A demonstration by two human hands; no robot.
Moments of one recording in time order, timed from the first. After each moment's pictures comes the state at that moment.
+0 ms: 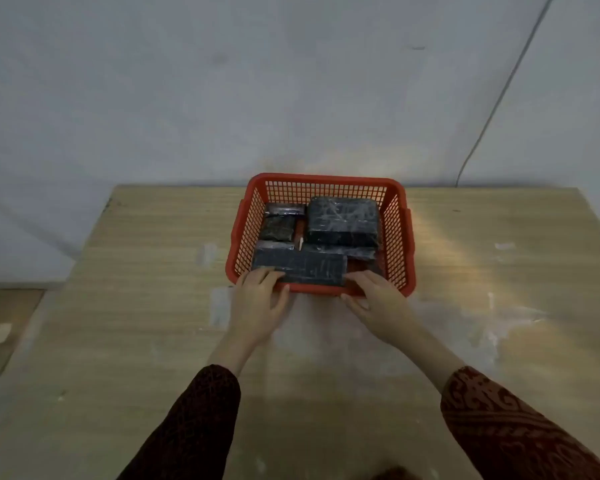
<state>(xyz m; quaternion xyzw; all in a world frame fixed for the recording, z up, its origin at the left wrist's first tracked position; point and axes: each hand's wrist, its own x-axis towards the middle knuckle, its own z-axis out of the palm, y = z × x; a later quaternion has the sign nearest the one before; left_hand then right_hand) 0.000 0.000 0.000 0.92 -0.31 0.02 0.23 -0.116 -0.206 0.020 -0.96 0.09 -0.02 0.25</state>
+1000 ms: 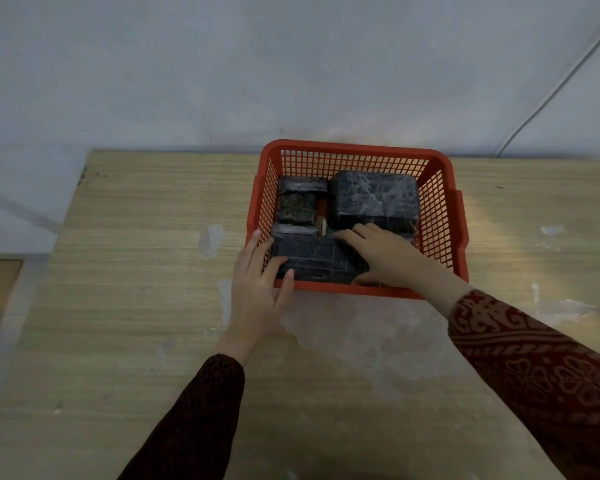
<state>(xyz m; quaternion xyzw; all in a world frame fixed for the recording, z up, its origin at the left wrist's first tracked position) 0.051 0.024 -0.047 0.89 -0.32 0.10 0.30 0.001 -0.219 0.000 -0.98 -0.05 0.17 0.07</state>
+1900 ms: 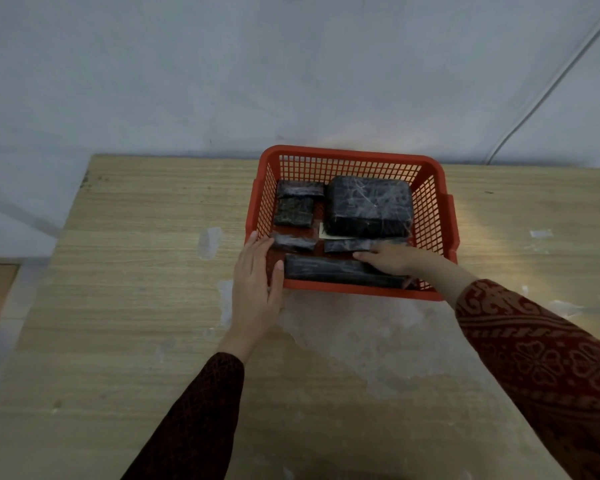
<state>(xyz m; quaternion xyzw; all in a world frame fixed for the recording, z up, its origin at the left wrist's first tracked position) 0.043 0.021 -0.035 0.87 -0.24 0.01 0.43 0.004 -0.225 0.023 -0.83 0.26 0.38 0.32</state>
